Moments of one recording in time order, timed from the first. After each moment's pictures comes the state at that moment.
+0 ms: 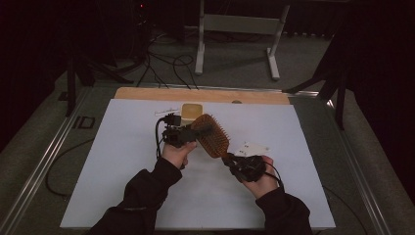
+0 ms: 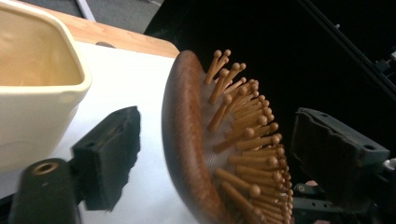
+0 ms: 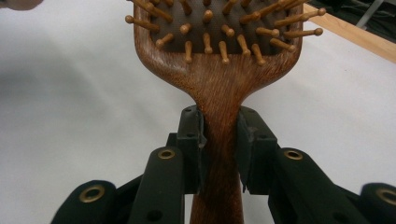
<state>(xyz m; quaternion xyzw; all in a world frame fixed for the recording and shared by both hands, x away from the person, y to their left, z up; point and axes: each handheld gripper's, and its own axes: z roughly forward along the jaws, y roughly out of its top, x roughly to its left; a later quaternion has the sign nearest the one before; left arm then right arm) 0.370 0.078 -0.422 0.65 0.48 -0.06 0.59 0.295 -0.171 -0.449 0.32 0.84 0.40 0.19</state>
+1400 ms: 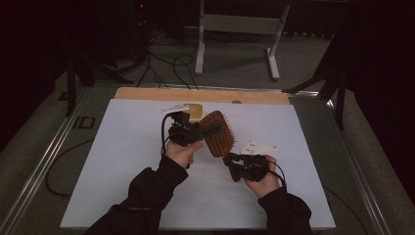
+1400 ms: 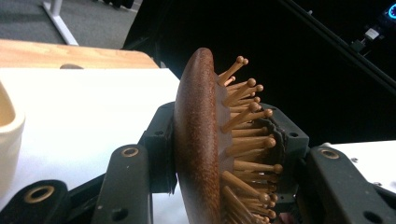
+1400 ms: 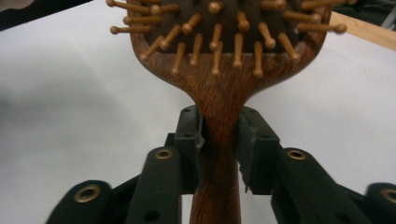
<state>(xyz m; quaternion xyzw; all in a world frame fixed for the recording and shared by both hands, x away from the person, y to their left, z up) 0.355 0.058 -0.387 0.68 0.42 -0.03 0.60 0.297 -0.183 -0.448 0.33 0.82 0.45 0.15</state>
